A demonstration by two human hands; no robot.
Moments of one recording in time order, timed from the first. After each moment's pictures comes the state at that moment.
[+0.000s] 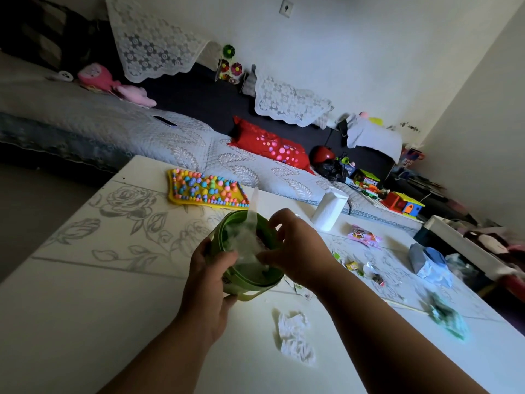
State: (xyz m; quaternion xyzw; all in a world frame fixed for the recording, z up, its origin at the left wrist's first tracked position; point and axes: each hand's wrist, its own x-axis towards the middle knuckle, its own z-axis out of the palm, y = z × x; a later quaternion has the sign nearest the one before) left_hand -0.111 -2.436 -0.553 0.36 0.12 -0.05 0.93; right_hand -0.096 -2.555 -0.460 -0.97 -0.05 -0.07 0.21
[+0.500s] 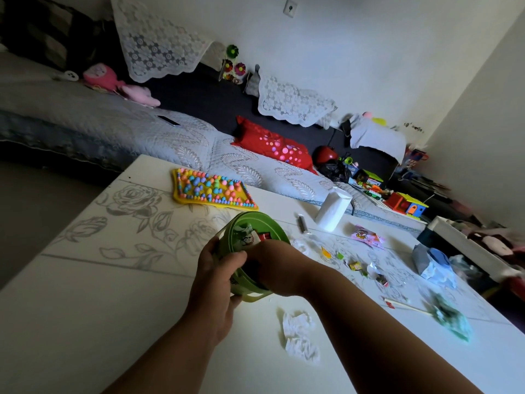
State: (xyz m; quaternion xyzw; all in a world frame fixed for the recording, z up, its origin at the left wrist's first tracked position) left_hand -0.114 -2.433 -0.553 0.39 0.10 -0.06 0.91; right_hand -0.100 -2.529 -0.468 -0.98 -0.19 0.09 0.04
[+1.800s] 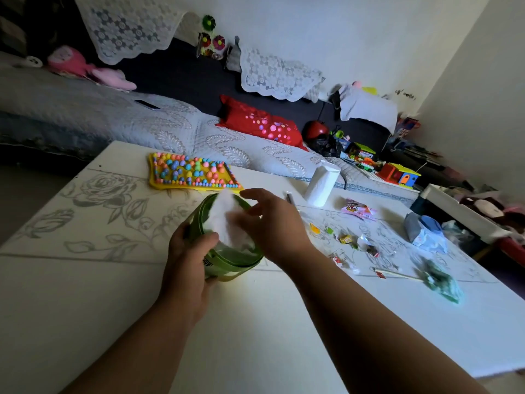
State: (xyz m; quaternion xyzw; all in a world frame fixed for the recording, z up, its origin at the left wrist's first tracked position) left_hand -0.094 -2.445 -0.571 0.41 0.11 -0.01 0.91; right_hand -0.085 -2.558 -0.481 -0.95 -0.03 -0.11 0.28
